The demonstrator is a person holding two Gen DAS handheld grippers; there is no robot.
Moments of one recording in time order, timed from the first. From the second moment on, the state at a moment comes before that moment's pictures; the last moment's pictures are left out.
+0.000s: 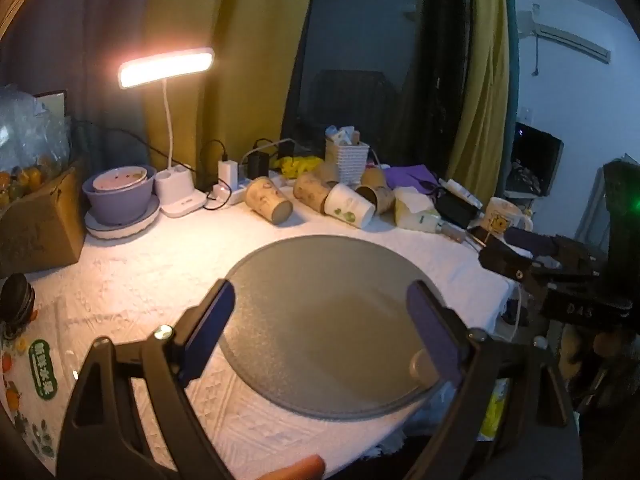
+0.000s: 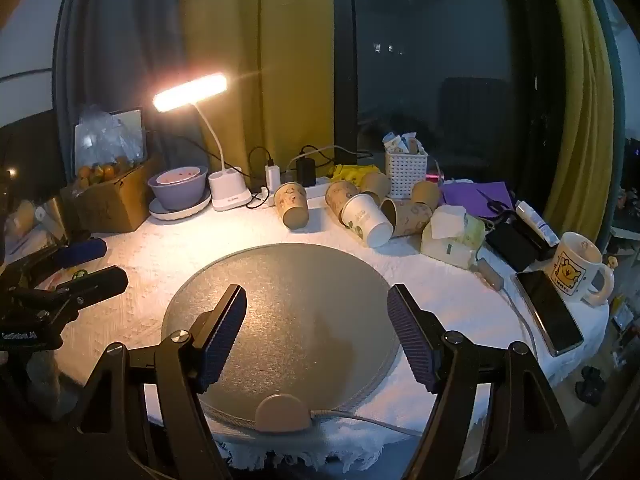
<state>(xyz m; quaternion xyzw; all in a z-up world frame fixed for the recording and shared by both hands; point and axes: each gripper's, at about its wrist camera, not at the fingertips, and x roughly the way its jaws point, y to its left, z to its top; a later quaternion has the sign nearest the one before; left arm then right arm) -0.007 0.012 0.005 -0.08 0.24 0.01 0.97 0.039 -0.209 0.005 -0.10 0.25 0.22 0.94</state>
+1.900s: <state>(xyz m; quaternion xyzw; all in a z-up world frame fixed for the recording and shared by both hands) -0.012 0.011 0.015 -0.09 0.22 0.00 0.97 0.032 -0.203 0.013 -0.11 0.24 0.23 0.94</state>
